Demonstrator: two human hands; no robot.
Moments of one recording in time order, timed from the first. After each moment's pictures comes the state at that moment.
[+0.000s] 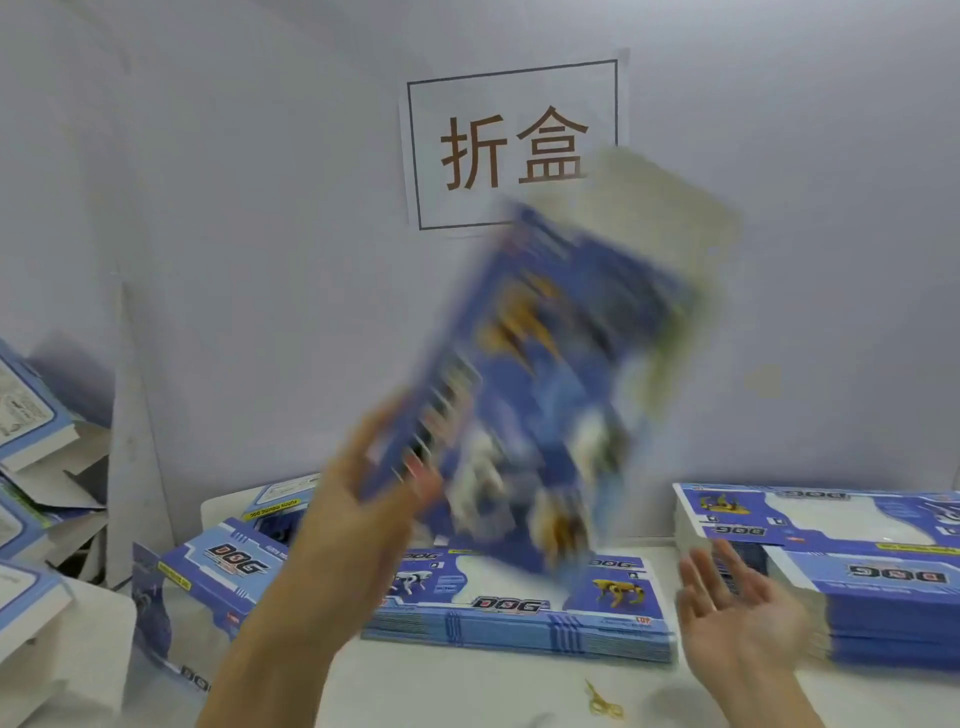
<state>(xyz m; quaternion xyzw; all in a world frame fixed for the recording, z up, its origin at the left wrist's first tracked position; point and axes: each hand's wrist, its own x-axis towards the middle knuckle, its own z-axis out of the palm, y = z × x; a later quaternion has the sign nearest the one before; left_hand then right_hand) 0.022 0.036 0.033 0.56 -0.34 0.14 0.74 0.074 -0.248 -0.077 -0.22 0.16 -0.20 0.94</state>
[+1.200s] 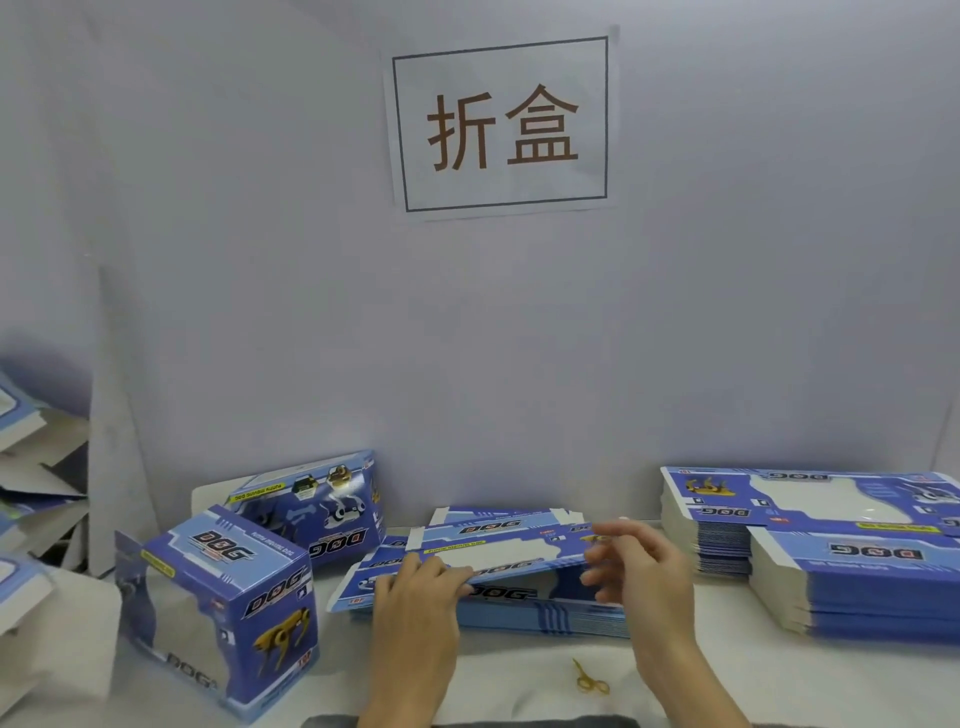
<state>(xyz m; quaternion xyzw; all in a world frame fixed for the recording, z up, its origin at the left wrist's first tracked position) 0.097 0.002 -0.111 0.94 -0.09 0.29 0.13 0.072 -0.198 -0.075 -0.63 0.07 -0.24 0.74</state>
